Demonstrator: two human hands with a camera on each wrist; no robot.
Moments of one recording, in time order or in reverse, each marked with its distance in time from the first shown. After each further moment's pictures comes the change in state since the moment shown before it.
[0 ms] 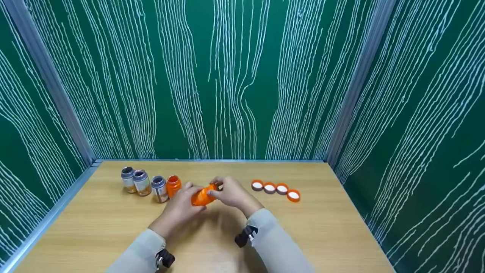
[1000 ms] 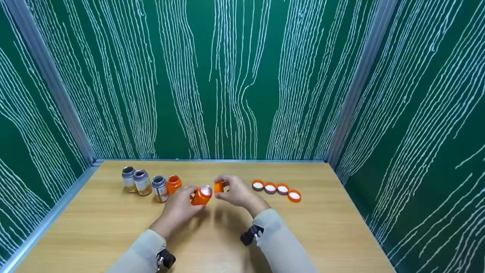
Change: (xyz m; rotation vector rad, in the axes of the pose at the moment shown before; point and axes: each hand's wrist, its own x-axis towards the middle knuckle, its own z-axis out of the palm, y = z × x) left_hand 0.001 -0.005 0.007 0.051 0.077 -0.099; right_hand -0.005 0.012 -0.015 -0.028 0.029 -0.078
